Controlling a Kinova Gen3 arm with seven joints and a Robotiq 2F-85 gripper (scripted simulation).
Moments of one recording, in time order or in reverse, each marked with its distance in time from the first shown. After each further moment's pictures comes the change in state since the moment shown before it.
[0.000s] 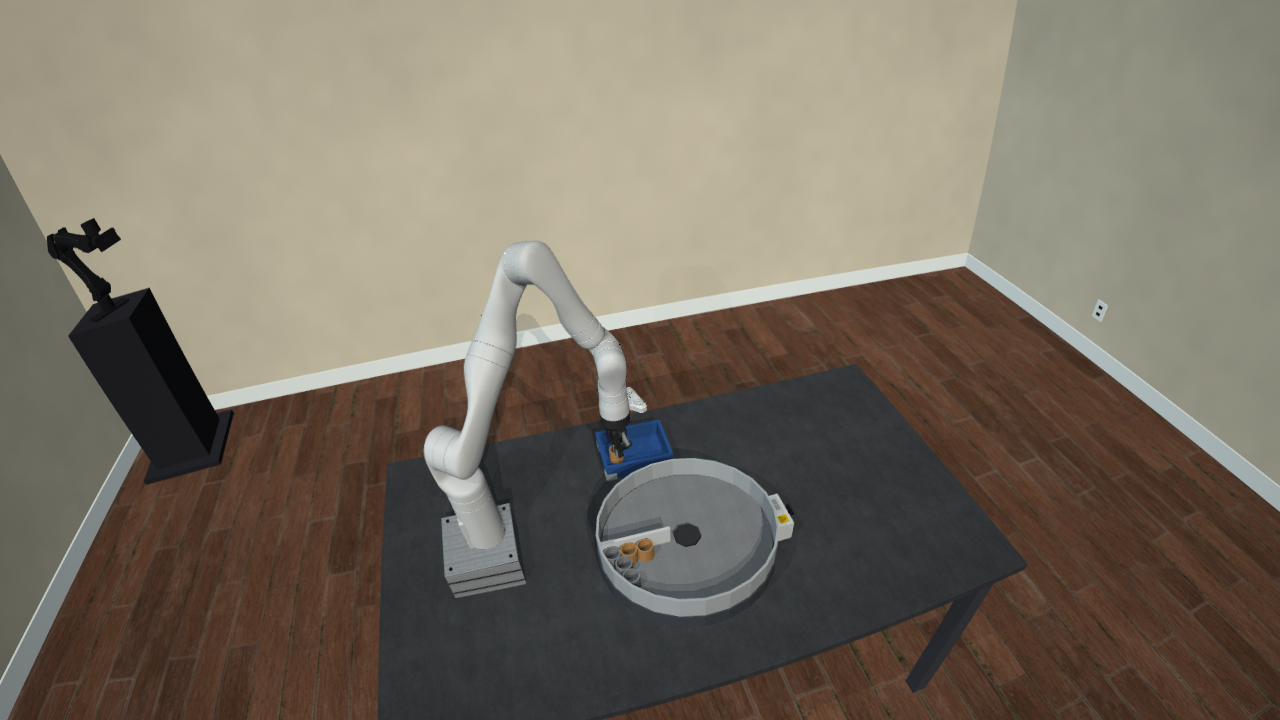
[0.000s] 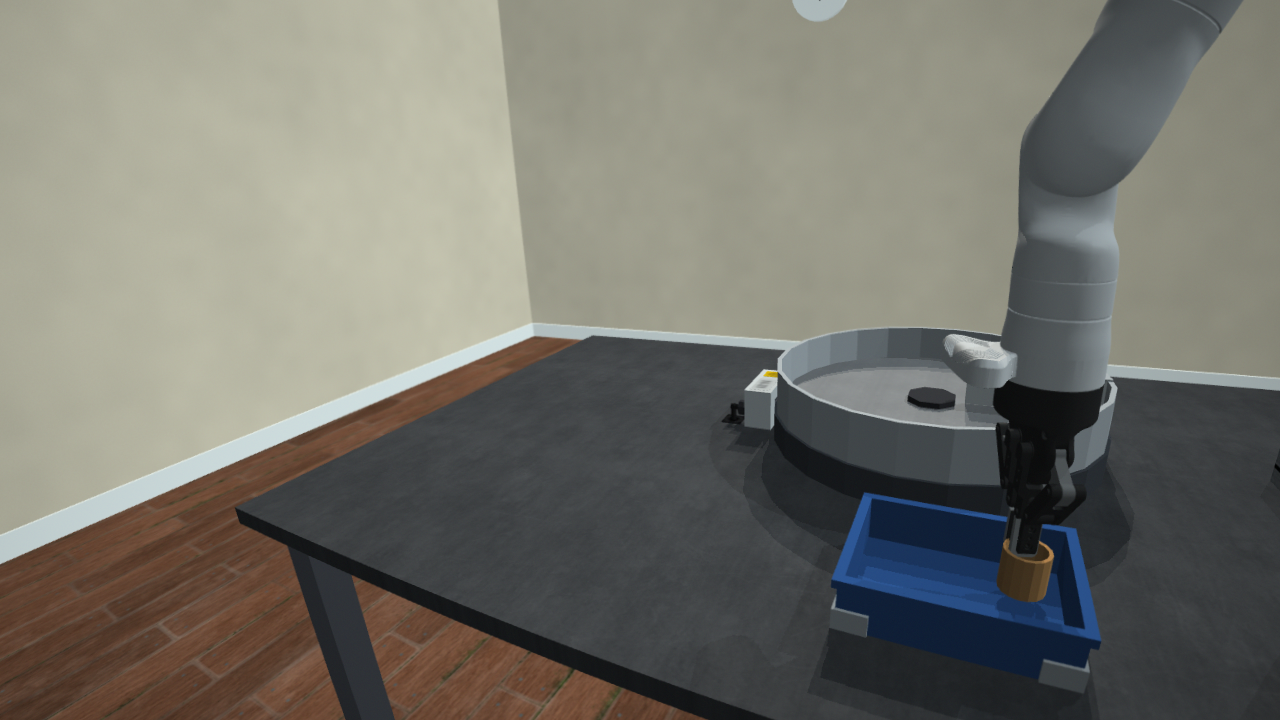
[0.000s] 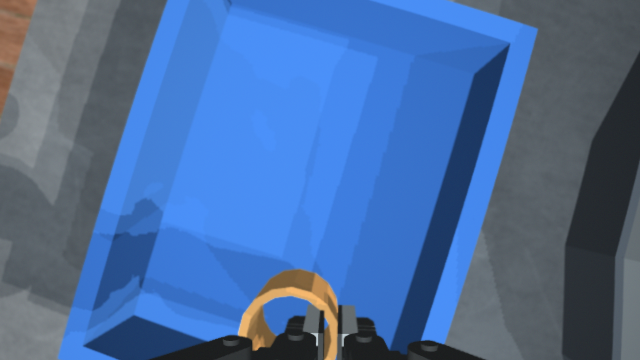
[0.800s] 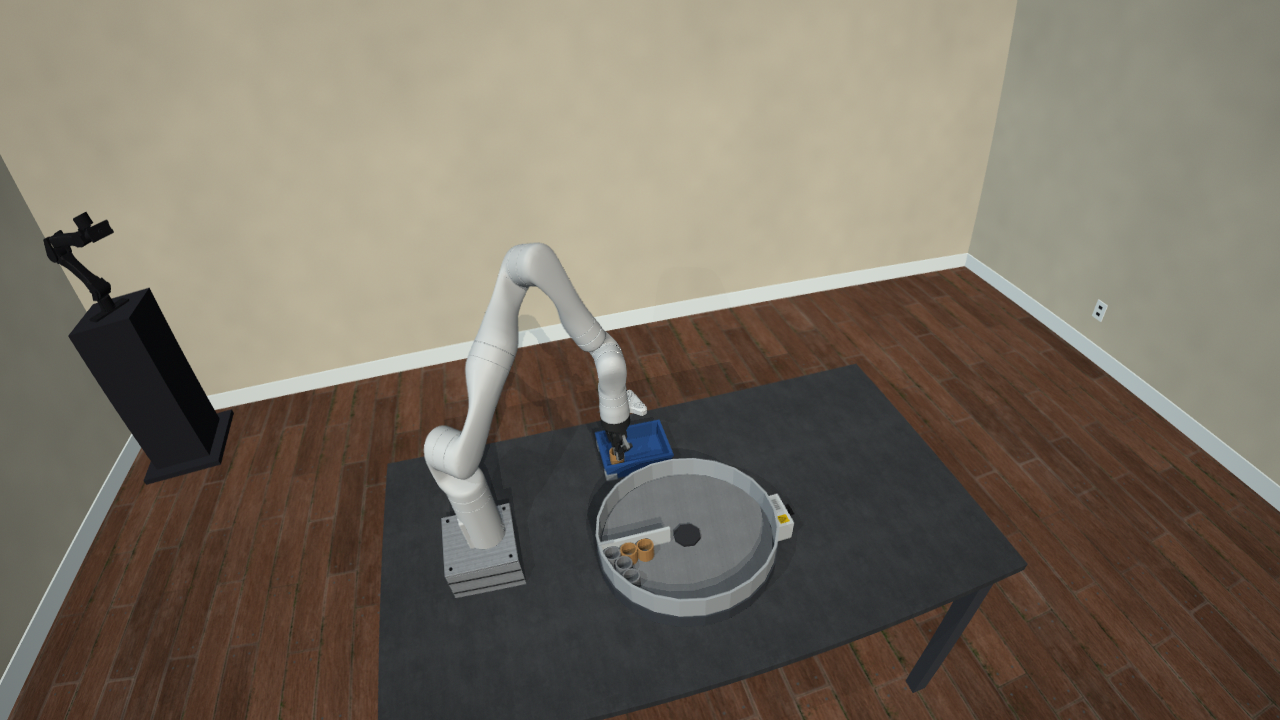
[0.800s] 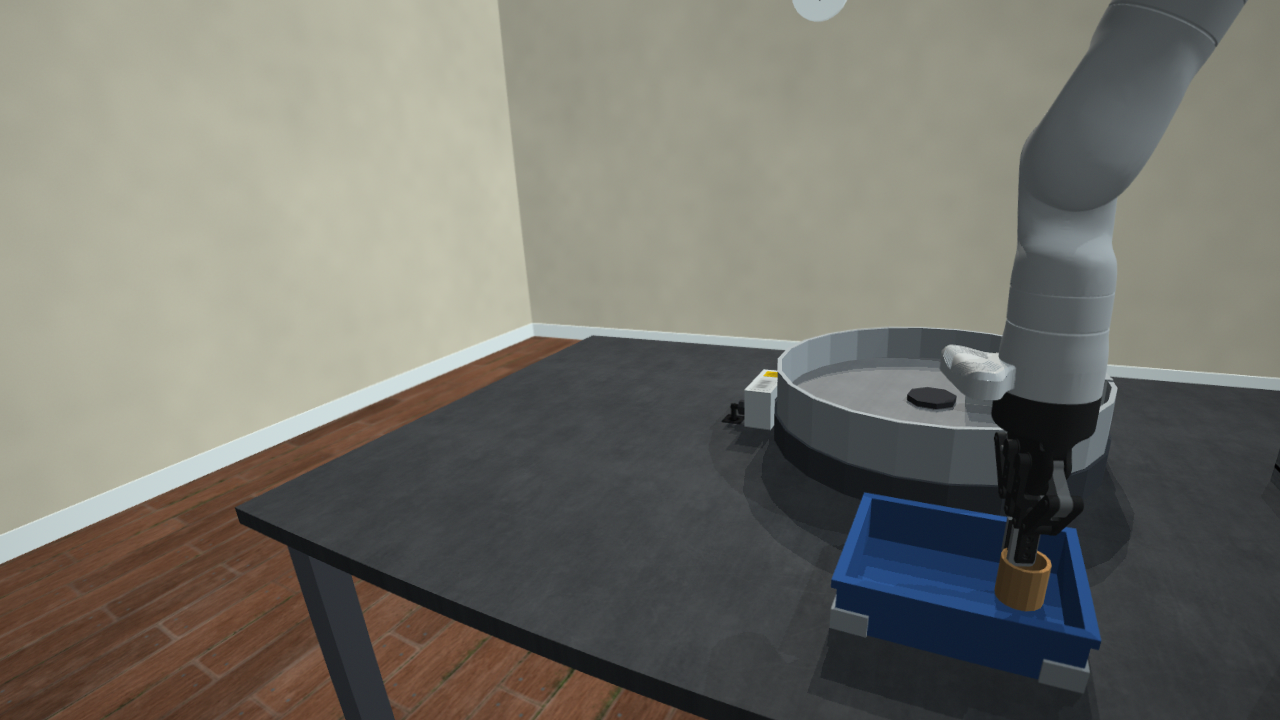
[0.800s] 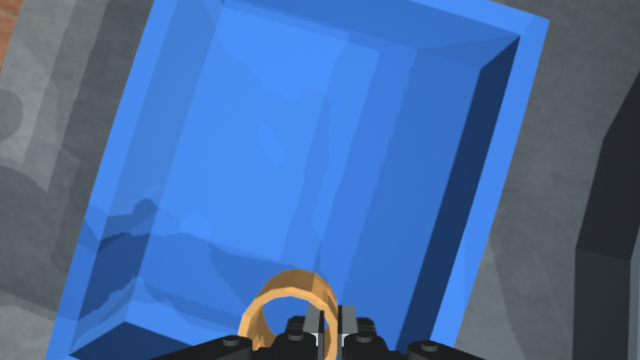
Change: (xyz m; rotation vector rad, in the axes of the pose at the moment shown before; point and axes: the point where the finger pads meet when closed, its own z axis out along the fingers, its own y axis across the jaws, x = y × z) arm 0.000 0.000 0.009 0.000 0.000 0.000
